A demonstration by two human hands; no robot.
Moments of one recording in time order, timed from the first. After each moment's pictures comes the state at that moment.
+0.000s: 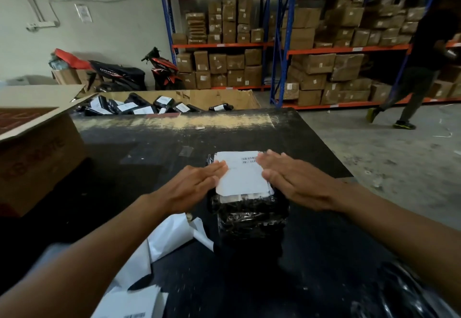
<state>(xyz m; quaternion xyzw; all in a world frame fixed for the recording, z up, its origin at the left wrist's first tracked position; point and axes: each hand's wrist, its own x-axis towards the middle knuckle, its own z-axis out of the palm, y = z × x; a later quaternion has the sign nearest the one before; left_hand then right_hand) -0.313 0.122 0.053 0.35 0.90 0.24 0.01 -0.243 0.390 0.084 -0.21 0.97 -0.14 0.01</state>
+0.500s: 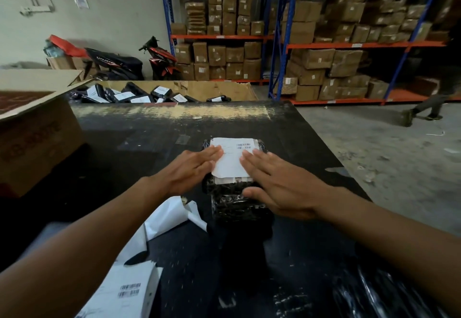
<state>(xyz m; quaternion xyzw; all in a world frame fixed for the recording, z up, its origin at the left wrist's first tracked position) -0.306 0.130 0.052 0.33 0.92 0.22 0.00 -0.209 0.371 0.072 -0.26 0.97 0.04 -0.01</state>
